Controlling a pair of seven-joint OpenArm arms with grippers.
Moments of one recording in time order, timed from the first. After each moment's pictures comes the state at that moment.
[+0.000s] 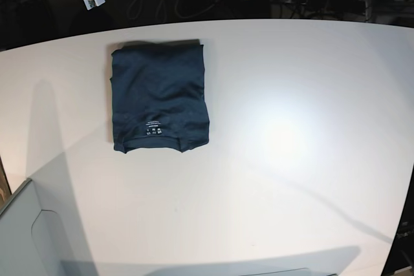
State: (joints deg) left arm 35.0 -0.3 -30.7 54.6 -4.1 -25.1 7.3; right arm -40.5 7.3 22.2 77.1 11.0 47.0 -20.4
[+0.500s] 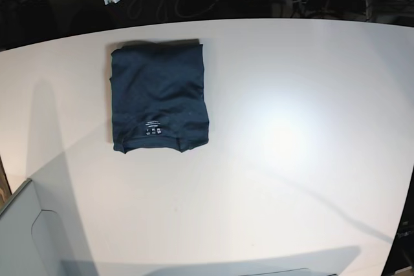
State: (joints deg) left arm 13.8 -8.5 -24.3 17.9 2.2 -24.4 -1.3; right arm -20.1 5.3 22.6 29.9 -17.9 26.8 12.3
